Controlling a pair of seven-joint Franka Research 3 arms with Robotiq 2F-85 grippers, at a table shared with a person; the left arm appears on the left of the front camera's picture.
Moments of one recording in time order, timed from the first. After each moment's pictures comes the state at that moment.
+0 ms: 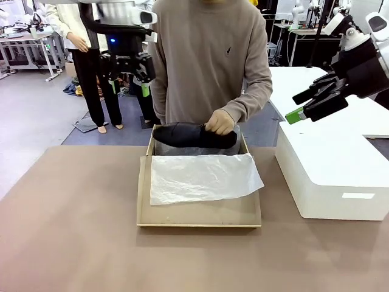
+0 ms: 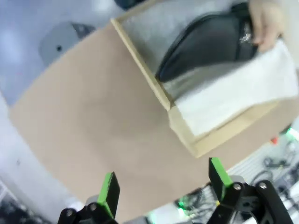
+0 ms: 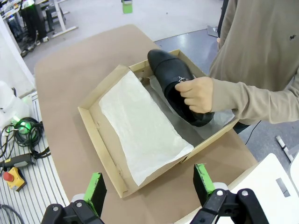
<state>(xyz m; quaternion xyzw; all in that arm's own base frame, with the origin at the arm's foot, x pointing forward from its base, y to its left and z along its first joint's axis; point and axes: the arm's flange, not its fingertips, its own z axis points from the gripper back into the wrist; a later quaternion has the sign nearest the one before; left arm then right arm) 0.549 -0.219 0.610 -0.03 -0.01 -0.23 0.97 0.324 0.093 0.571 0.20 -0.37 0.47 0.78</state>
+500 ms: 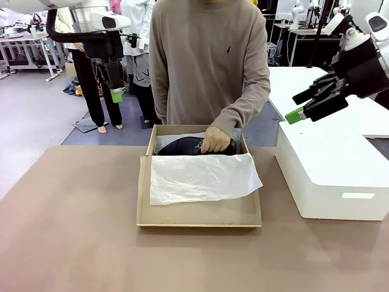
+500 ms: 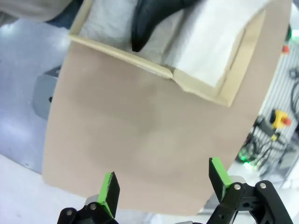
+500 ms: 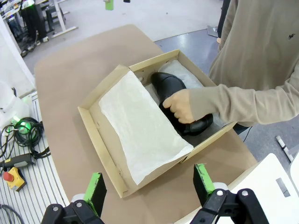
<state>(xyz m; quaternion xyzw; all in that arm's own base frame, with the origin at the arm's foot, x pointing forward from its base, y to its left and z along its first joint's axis) 0.561 -0.162 0.595 -0.05 0.01 -0.51 0.86 0.324 0.093 0.571 0.20 -0.37 0.47 0.78</state>
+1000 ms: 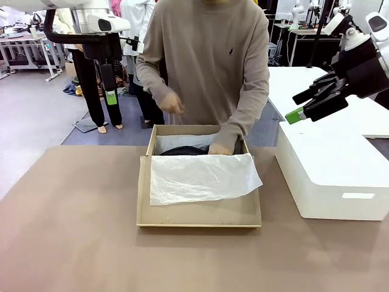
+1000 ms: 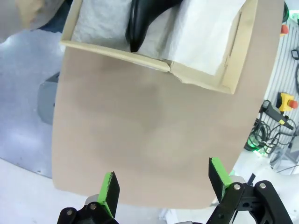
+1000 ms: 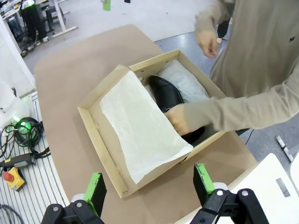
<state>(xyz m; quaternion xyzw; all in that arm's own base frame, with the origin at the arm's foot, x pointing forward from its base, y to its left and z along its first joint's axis) 0.561 -0.165 0.594 -0.04 0.01 -0.55 0.83 0.324 0.093 0.571 0.20 -0.37 0.47 0.78</state>
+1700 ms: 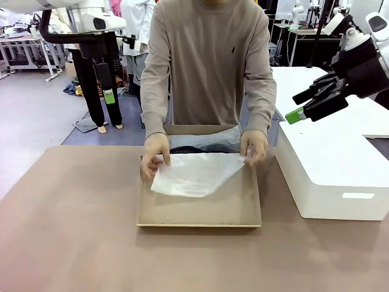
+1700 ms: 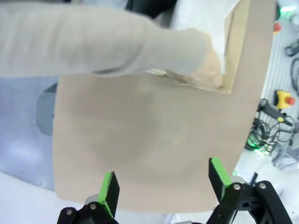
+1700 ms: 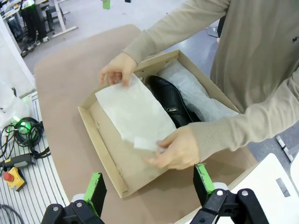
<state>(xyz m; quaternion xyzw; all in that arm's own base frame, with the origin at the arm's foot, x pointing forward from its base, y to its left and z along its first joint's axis) 0.565 -0.150 0.594 -0.07 0.00 -0.57 0.82 0.324 0.093 0.571 0.20 -0.37 0.47 0.78</state>
